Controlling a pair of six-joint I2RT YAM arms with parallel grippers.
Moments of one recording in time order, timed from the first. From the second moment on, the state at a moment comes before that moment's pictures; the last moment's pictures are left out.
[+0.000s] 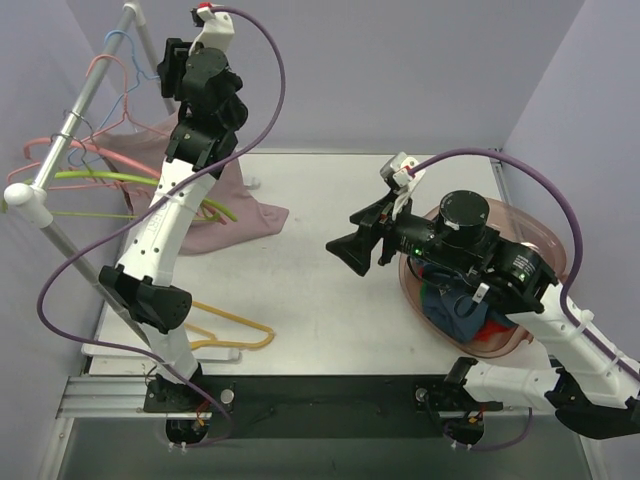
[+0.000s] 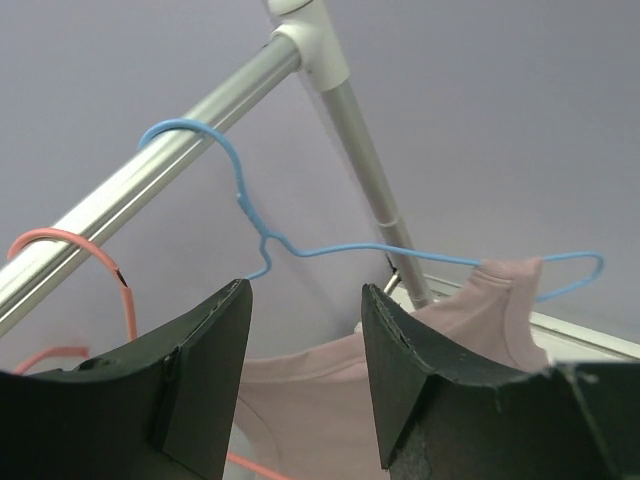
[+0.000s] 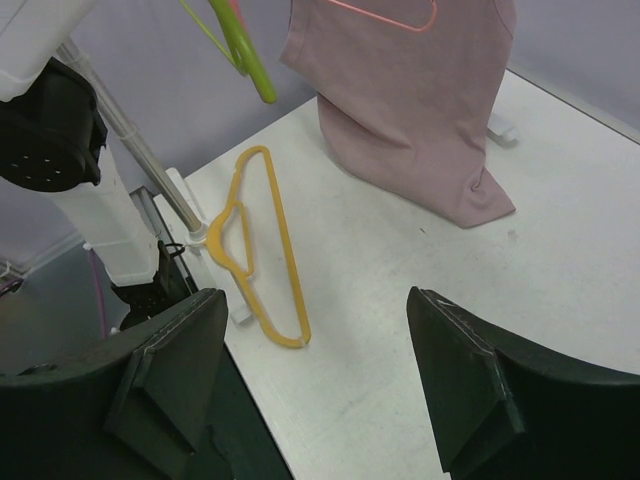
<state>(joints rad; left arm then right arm) -0.45 1.81 2.23 -0.22 -1.05 0.52 0.90 1.05 1.45 -0.56 -0.12 0.16</state>
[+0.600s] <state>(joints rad) -0.26 1.92 2.34 -0.26 -1.00 0.45 0.94 1.18 1.62 -0.60 -0.12 0.15</state>
